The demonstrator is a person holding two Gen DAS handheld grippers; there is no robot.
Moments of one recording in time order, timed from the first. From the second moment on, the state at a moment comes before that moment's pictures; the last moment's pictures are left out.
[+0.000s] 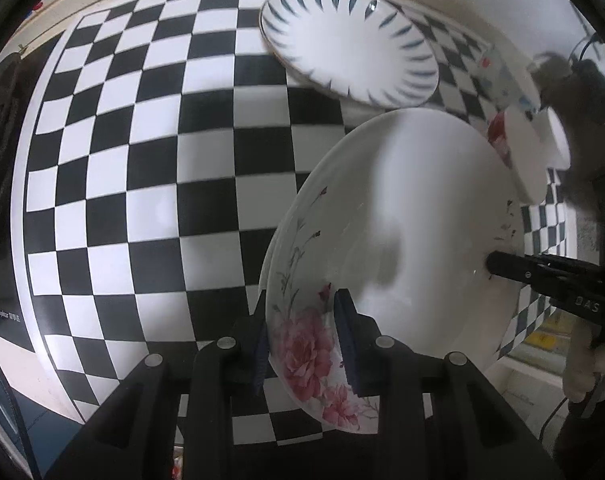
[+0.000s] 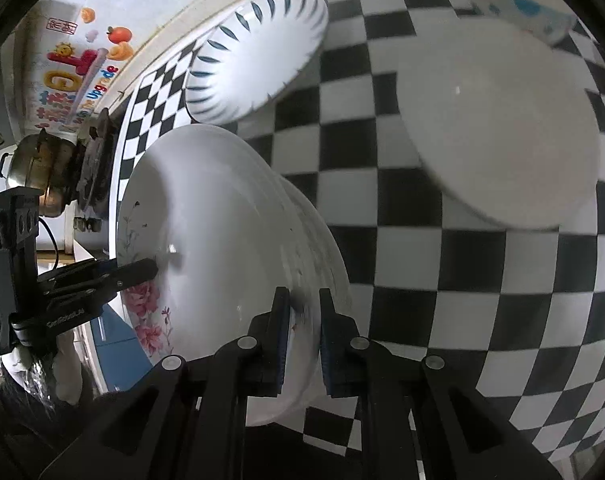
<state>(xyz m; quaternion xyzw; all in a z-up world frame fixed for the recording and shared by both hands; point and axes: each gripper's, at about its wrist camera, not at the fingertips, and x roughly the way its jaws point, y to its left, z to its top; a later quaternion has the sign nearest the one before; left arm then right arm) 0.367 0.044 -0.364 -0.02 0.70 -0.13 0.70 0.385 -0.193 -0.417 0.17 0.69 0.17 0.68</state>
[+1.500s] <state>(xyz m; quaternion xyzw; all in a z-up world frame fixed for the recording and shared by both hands) 0.390 0.046 -0.390 -0.01 0.78 -0.13 0.61 0.385 -0.192 -0.446 0.23 0.76 0.13 0.60</state>
